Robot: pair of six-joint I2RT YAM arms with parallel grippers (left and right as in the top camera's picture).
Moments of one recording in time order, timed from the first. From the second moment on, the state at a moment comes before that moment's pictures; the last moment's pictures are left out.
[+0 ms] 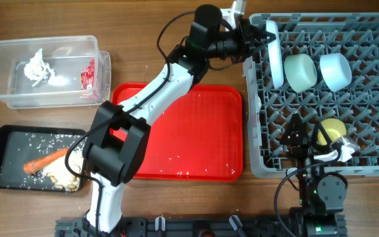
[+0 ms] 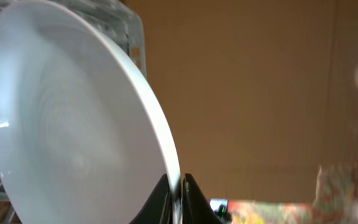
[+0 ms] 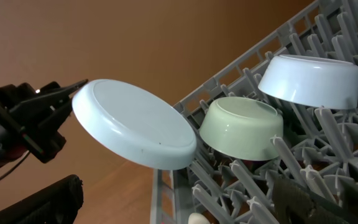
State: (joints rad) left arm -0.58 2.12 1.66 0.31 0.77 -1.38; right arm 0.02 0.01 0.01 0.01 0.09 0.66
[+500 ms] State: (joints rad) left arm -0.50 1.94 1.66 -0.42 0.55 -1.05; right arm 0.02 0.01 0.01 0.01 0.09 0.65
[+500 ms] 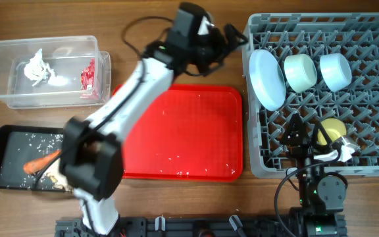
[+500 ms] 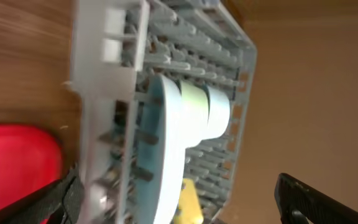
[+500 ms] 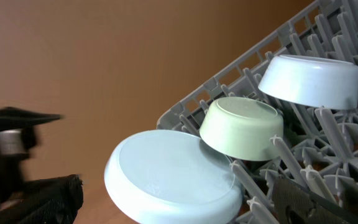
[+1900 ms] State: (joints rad) left arm -0.09 0.02 0.14 -0.13 -0.26 -0.49; right arm 0.02 0.01 0.01 0.01 0.09 0.66
